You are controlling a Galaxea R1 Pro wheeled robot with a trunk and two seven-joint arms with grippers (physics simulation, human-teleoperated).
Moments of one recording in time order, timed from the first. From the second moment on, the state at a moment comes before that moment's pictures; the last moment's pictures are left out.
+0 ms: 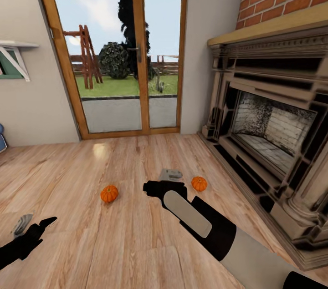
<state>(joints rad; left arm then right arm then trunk) -0.24 0.53 0.15 -0.89 1.30 0.53 -0.12 -0.78 0.07 0.90 -1.35 -1.28 0.52 -1.05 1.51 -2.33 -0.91</state>
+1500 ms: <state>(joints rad) -0.25 0.55 0.15 -0.76 1.36 0.54 -0.38 -0.78 0.07 0.90 -1.37 -1.18 0.46 -1.04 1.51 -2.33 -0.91</state>
